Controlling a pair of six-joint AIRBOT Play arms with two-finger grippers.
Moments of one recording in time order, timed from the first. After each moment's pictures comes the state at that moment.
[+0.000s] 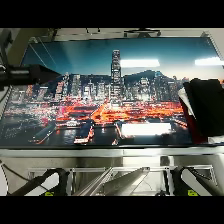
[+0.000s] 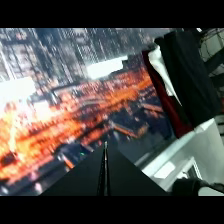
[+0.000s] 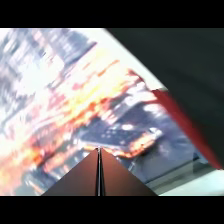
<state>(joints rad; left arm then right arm) 0.23 -1.18 1.38 0.55 -1.48 -1.19 -0.44 -1.03 1.37 -1.24 1.54 1.81</state>
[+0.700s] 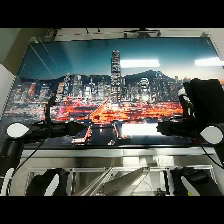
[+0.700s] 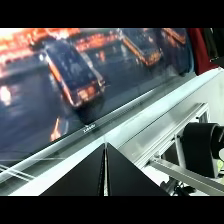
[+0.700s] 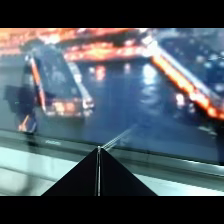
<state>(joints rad) 0.06 -0.72 0.56 0.60 -1.27 -1.12 0.21 -0.64 0.62 -1.16 1.11 1.74</state>
